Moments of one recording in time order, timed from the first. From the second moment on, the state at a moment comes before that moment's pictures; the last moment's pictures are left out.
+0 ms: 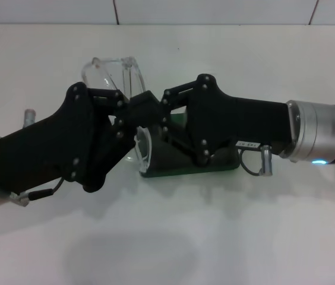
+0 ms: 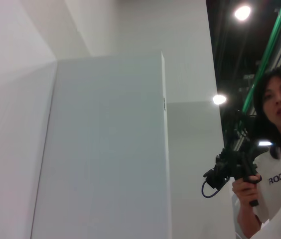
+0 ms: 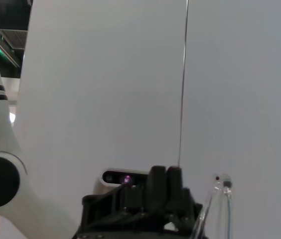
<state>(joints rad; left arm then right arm) -0.41 -2.09 1.17 0.46 1.14 2.02 -0.97 0.56 2.03 -1.80 -0.64 -0.74 -1.47 0.85</state>
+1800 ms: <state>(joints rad) -0.17 -1.88 0.87 0.68 1.58 2.02 -1.05 0.84 2.03 -1.73 -1.59 -2.41 -1.60 2.29</state>
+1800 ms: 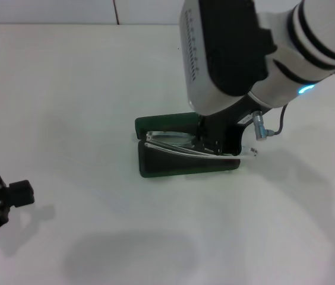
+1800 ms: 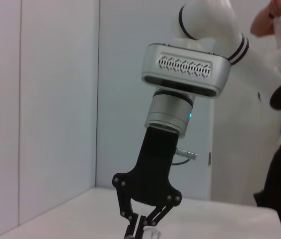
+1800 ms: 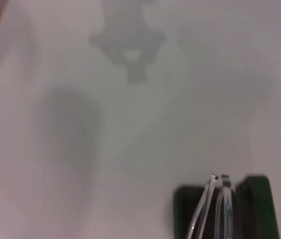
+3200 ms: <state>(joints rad) -0.18 -1.92 0.75 0.67 1.78 1.90 -0.98 0.97 2.03 -1.96 -1.34 -2.52 -1.36 2.29</state>
